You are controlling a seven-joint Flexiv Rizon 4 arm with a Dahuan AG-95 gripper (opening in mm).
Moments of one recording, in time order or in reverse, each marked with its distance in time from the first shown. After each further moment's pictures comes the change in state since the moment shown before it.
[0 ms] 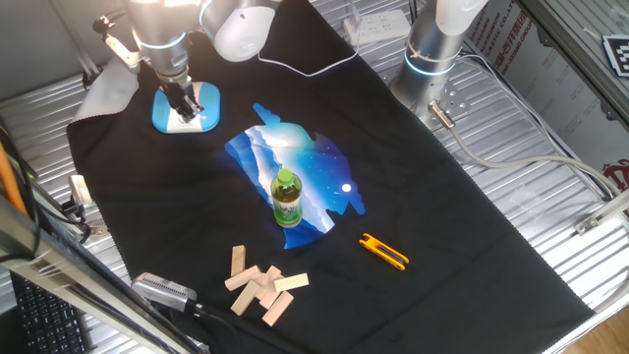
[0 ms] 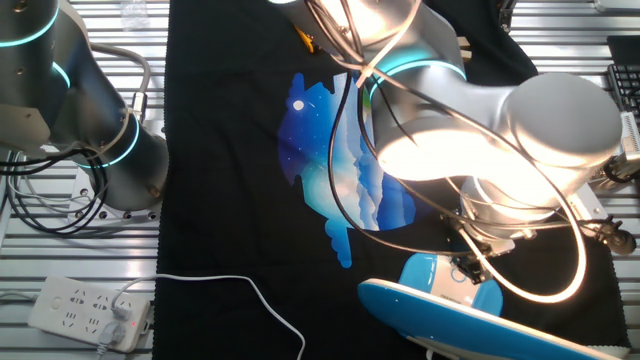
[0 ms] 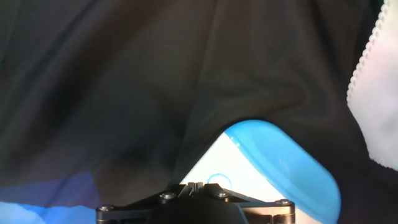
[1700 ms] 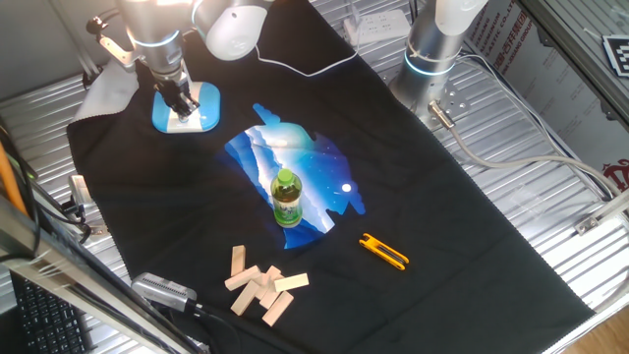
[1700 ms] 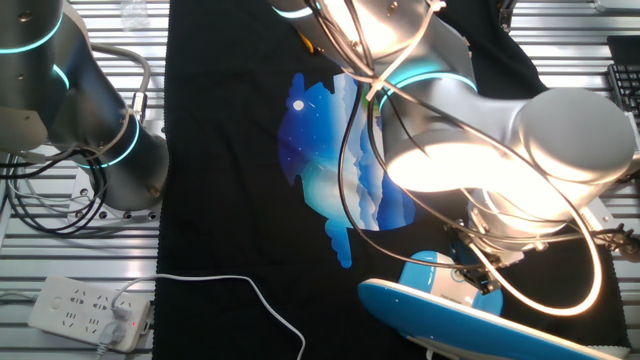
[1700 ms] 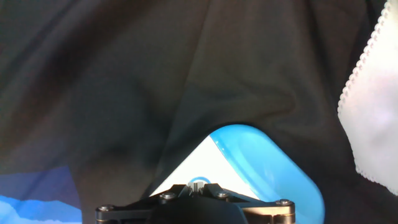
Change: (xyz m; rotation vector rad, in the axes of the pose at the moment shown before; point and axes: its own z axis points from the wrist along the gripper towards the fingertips) arm -0.004 -0.013 0.004 0.003 0.007 -0.053
